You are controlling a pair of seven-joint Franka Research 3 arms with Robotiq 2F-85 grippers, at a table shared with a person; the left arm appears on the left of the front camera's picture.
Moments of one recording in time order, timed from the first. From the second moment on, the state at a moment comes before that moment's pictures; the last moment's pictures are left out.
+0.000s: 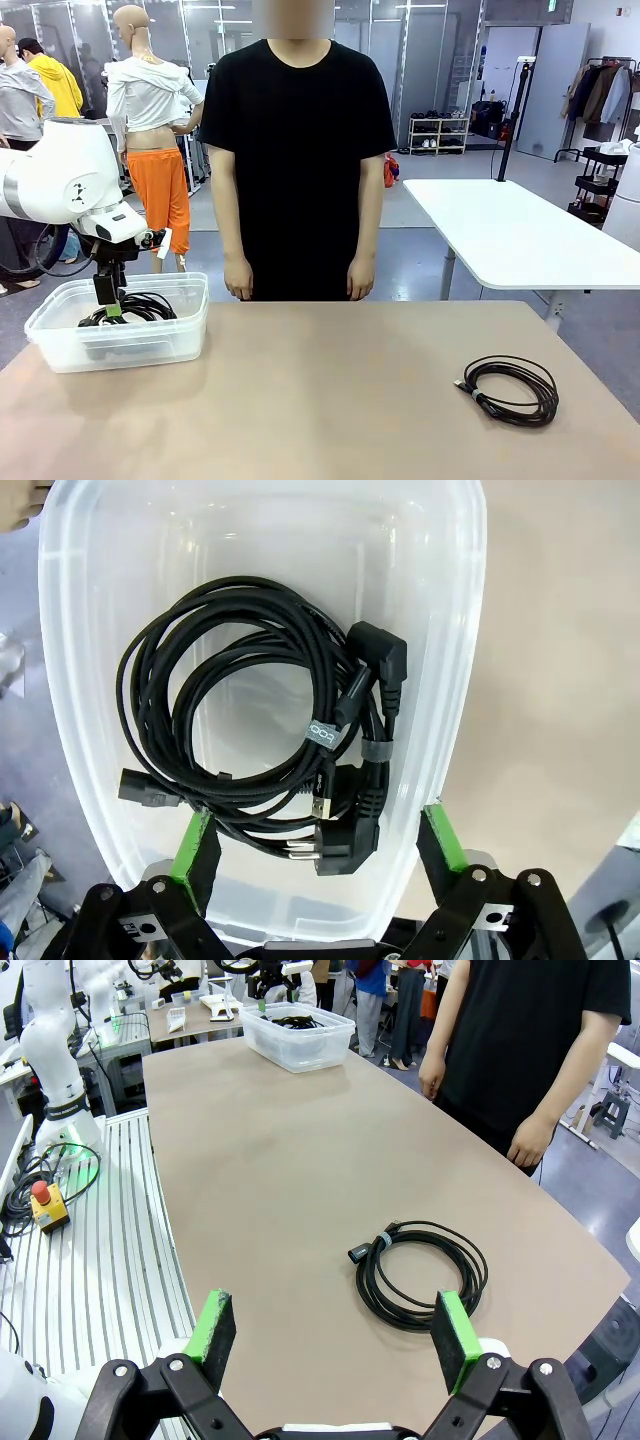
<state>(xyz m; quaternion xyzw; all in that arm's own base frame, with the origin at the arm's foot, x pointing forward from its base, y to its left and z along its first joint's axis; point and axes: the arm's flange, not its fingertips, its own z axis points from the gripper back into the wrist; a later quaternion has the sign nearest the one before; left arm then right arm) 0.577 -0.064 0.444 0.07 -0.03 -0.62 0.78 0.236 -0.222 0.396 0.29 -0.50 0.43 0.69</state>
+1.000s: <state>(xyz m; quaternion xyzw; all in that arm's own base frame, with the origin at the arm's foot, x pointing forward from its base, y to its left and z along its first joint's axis) 0.577 -0.064 0.444 0.07 -0.03 -0.62 0.78 0.236 -0.222 0.396 0.29 -0.50 0.43 0.69</state>
